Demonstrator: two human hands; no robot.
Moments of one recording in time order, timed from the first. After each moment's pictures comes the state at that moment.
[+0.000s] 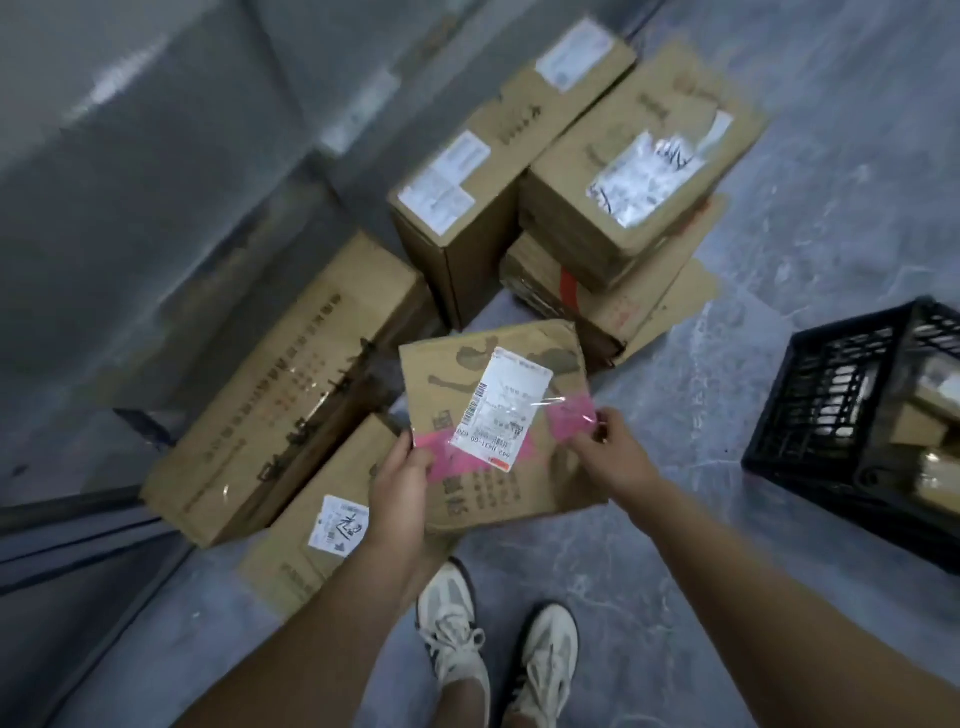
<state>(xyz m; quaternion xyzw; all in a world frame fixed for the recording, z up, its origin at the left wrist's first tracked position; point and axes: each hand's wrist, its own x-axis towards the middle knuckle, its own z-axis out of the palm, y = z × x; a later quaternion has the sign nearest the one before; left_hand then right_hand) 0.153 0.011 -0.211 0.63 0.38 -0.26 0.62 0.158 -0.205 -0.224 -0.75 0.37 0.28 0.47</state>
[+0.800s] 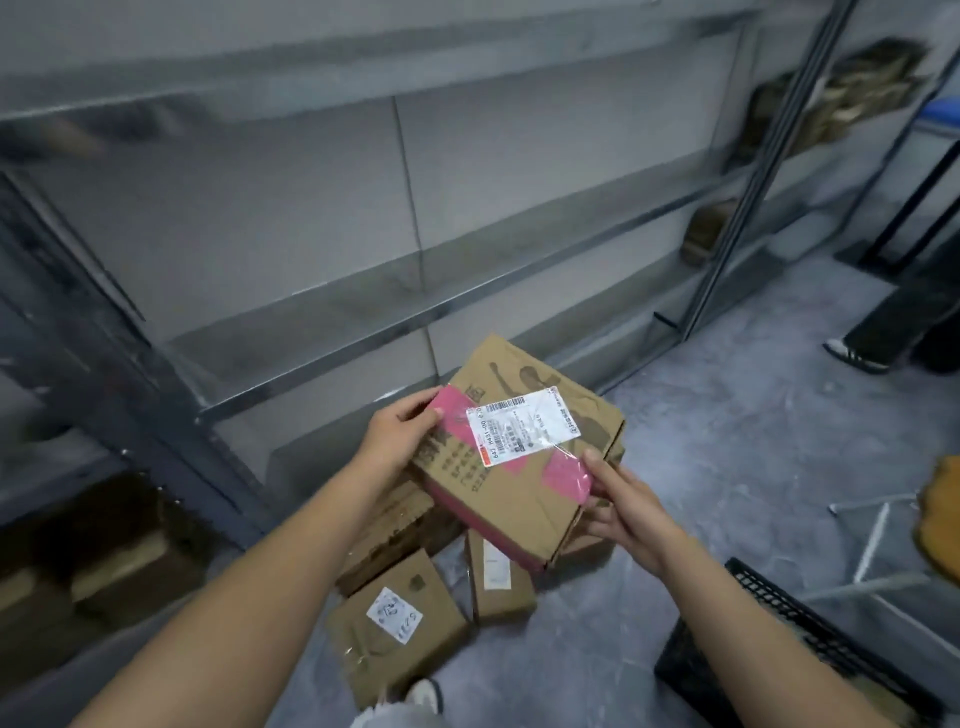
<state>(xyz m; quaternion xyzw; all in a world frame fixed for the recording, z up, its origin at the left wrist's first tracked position) 0.094 -0.003 0.327 0.76 0.16 -0.03 0.63 0.073 -0.288 0.278 -0.62 0.18 0.22 0.73</state>
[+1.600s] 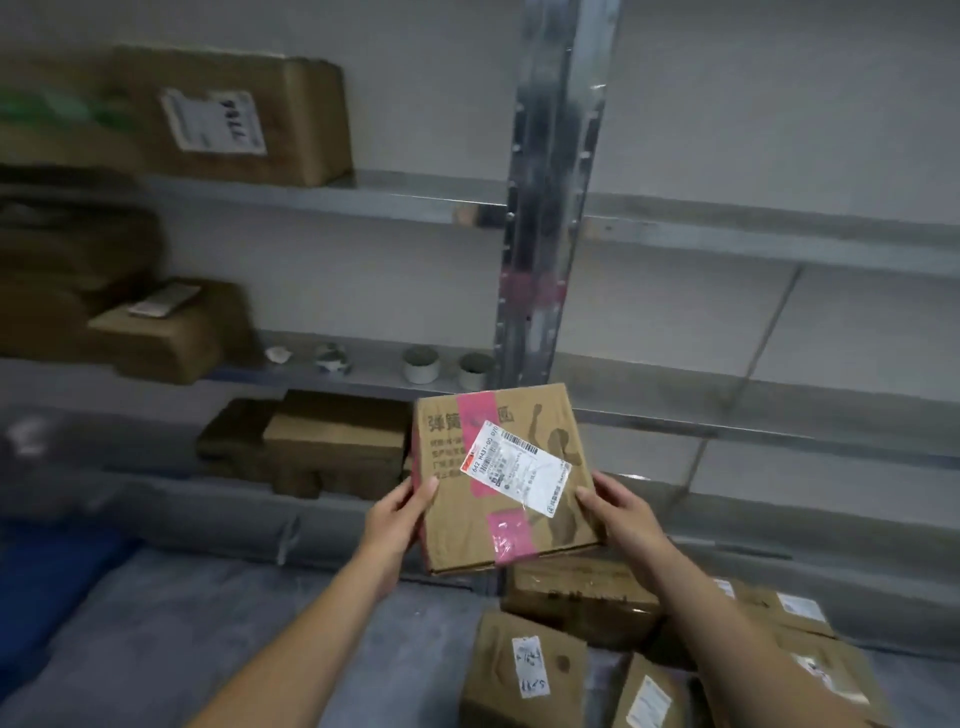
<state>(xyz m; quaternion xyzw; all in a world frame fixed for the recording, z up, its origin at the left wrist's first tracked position) -0.244 0.191 0.327 0.50 0.41 0.28 0.71 -0.016 0.016 0.340 -0.72 -0.17 0.36 0.57</state>
